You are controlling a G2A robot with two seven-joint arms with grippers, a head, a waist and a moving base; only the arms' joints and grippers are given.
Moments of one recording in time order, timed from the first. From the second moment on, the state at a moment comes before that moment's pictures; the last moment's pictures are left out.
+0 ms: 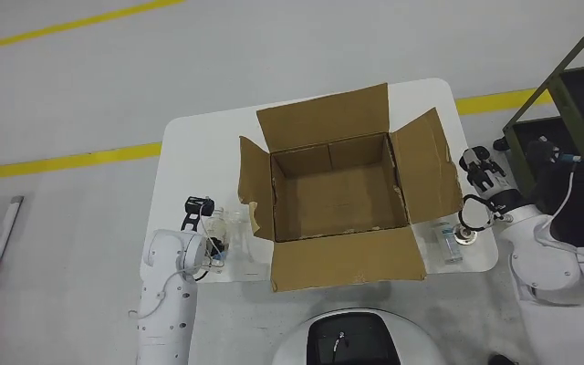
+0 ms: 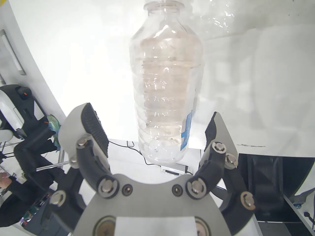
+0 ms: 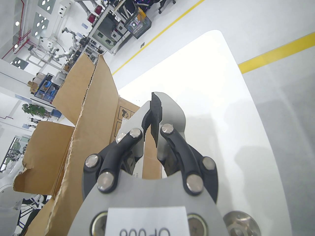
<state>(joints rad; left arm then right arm) 1.04 -1.28 -1.49 -1.54 1.50 -0.19 -1.36 -1.39 -1.32 1.74 -1.85 -0.60 -0.04 0.35</state>
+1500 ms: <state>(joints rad) 0.77 -1.27 -1.54 -1.68 1.34 0.00 -1.21 -1.36 -1.29 1.71 -1.82 -0.58 -0.01 0.32</state>
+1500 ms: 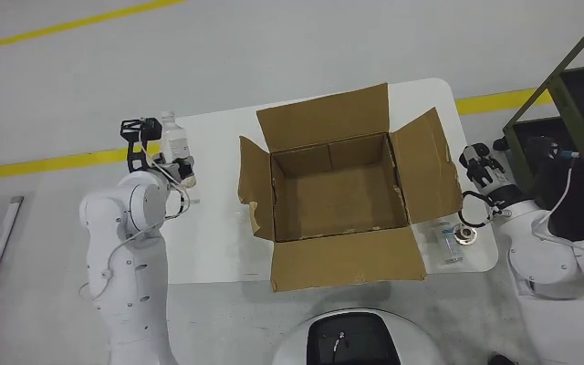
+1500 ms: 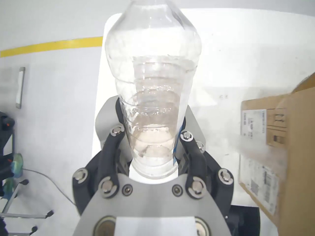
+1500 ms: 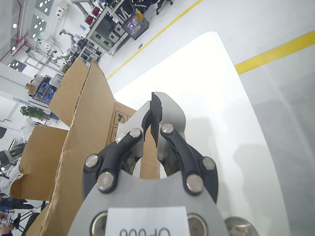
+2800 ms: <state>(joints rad) 0.65 -1.30 -1.39 -1.82 0.82 0.07 -1.15 -1.38 -1.28 1.70 -1.84 -0.54 -0.02 0.27</state>
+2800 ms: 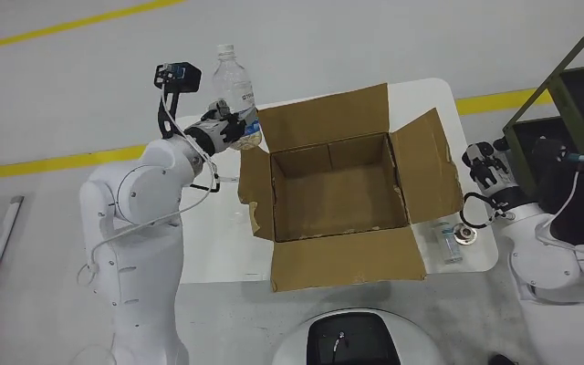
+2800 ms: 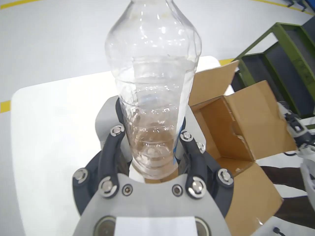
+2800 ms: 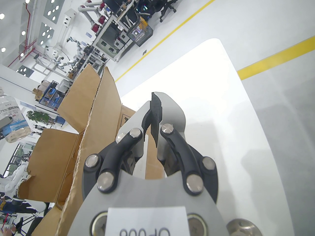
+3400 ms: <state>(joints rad) 0.69 -1.31 -1.27 -1.76 0.56 0.20 -1.30 -1.39 -1.27 1.70 -1.85 -0.54 -0.02 0.27</state>
